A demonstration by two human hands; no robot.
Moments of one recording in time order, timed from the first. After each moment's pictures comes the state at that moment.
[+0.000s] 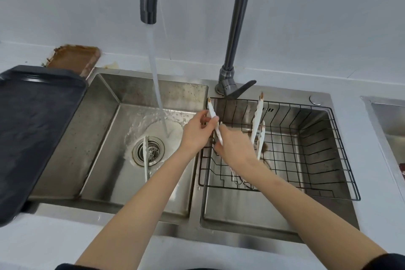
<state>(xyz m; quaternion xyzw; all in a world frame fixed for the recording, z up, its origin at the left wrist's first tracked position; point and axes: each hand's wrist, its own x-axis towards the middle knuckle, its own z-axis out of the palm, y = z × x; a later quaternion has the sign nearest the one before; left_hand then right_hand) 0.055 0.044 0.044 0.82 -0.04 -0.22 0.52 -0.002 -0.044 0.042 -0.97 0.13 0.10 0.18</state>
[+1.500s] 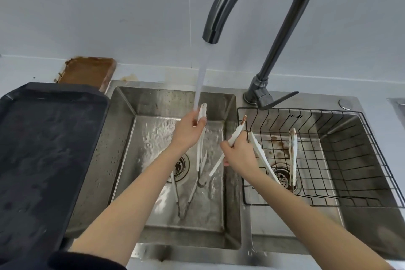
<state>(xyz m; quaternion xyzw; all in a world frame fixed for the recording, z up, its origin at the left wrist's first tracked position) 0.153 0.131 0.021 0.84 -0.11 -0.22 0.48 0.054 0.030 0.027 -0.79 0.34 0.05 0.50</state>
